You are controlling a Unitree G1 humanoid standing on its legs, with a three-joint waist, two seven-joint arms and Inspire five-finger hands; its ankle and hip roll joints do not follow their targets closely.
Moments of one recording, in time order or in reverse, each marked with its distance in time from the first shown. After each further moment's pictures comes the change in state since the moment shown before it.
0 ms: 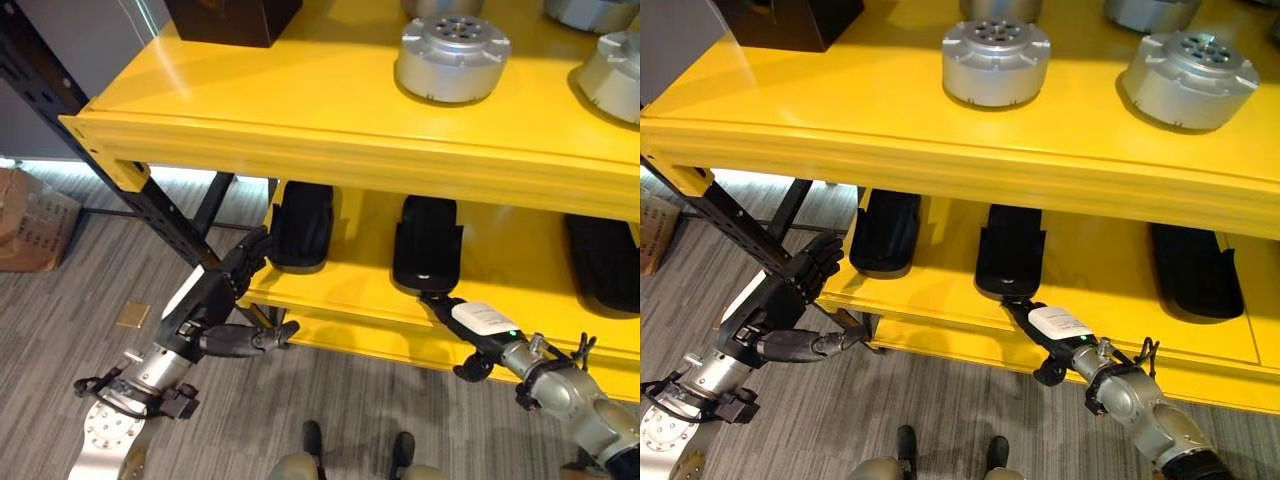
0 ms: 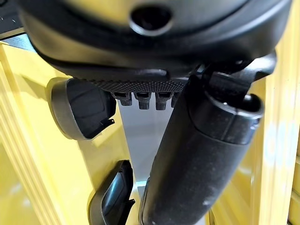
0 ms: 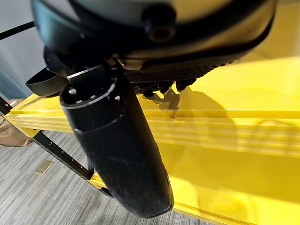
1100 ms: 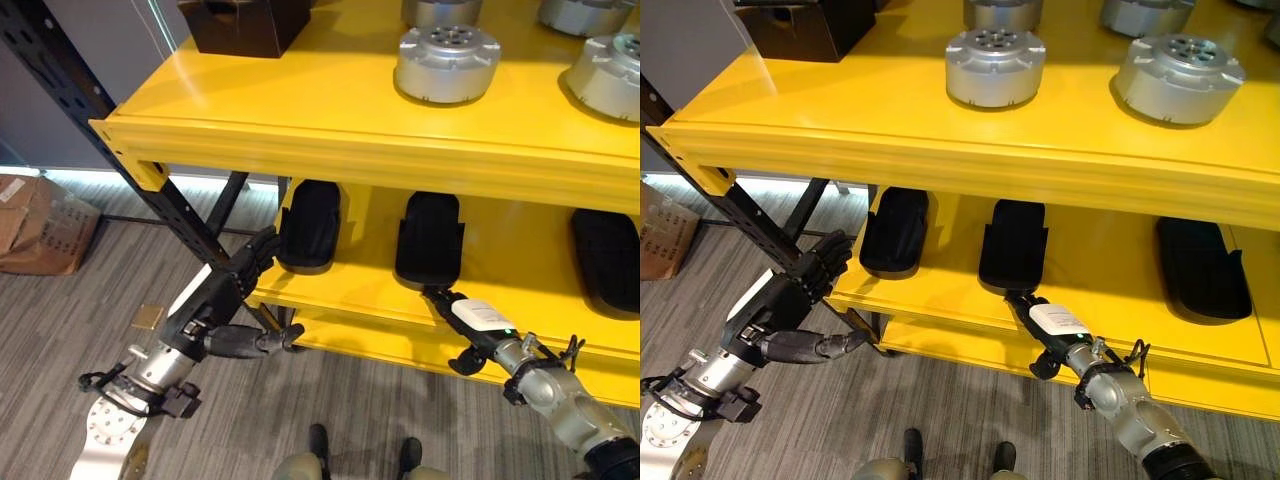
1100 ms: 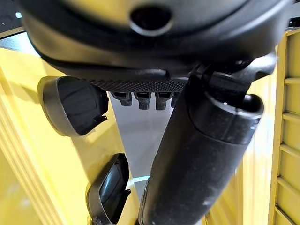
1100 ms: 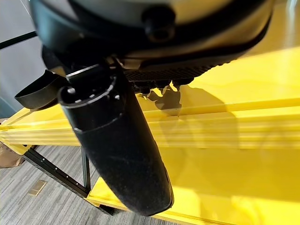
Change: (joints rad) left arm -0.019 -0.003 -0.005 0.000 0.001 0.001 -0.042; right arm -0.046 0.078 0.024 0.079 0.001 0.077 -0.056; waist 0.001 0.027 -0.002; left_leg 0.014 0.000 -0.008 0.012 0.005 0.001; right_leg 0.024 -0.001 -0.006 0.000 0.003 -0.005
